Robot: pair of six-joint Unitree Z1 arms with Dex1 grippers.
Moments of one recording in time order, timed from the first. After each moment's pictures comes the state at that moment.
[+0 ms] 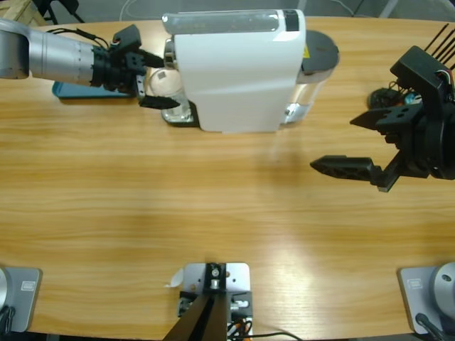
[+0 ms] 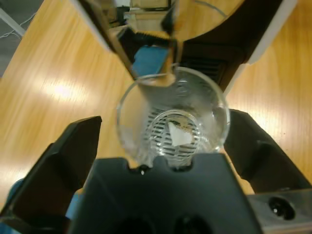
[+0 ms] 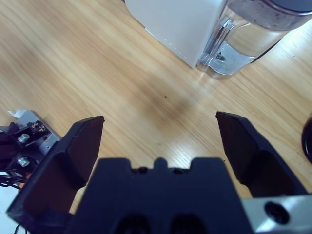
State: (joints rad) arm 0 -0.48 1.90 -0.95 -0.16 -0.61 0.75; arm 1 0.88 1.25 -0.83 0.41 -0.06 0.15
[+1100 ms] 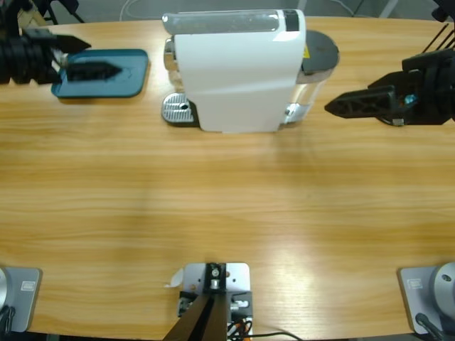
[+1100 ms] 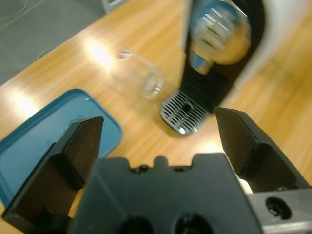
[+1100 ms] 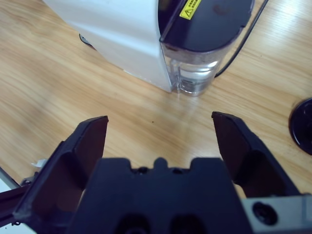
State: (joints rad) arm 0 -0.44 1.48 -0.73 -0.17 -0.34 0.19; arm 1 0.68 1.26 -0.92 0.43 0.01 0.25
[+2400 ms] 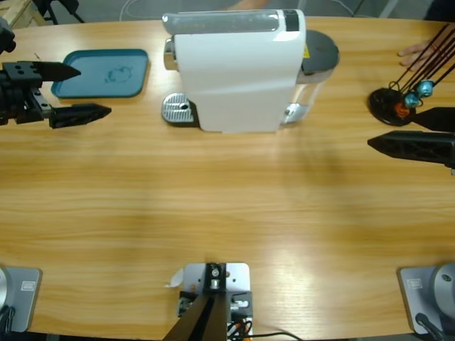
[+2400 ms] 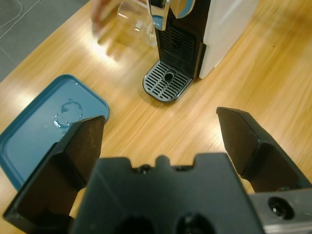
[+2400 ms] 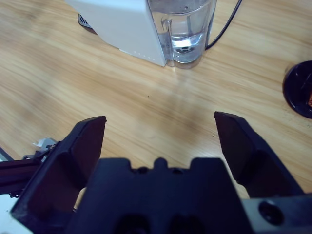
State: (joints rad) arm 0 -0.54 1.29 -0.63 -0.04 -0.27 0.33; arm 1 0.68 1.03 -0.78 0.48 0.01 0.28
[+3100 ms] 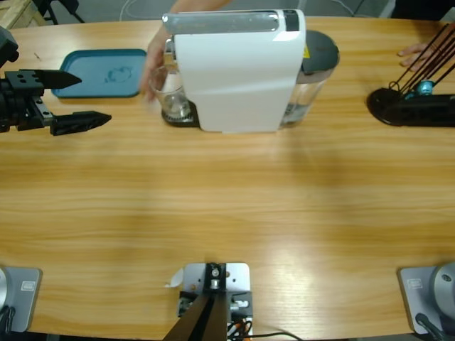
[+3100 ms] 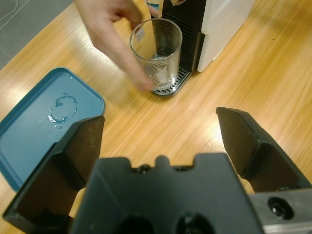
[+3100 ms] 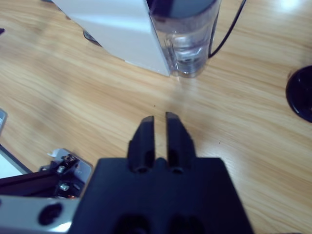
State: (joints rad) arm 0 -0.54 1.29 -0.61 -0.04 -0.27 0.33; arm 1 0.68 1.11 -0.91 0.54 0.01 0.34
